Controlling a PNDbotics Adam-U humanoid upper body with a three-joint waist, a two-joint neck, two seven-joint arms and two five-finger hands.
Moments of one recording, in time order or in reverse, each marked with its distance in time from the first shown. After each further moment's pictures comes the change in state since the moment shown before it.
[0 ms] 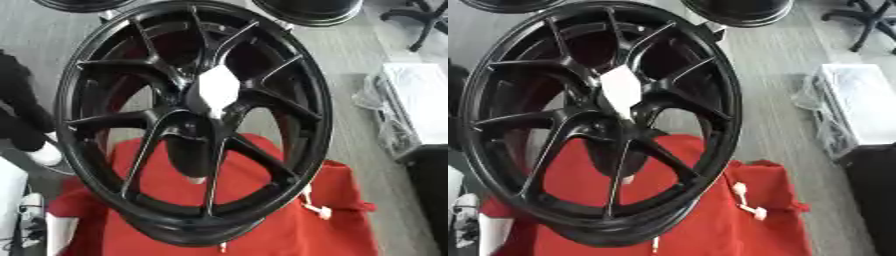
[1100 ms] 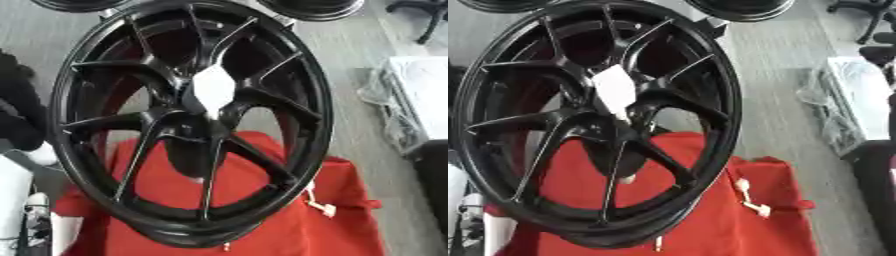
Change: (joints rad) left arm -0.060 -0.019 -0.025 -0.018 0.029 -0.006 -0.032; right arm -0.196 0.341 0.198 -0.302 -0.493 -0.147 0.015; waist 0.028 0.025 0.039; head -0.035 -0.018
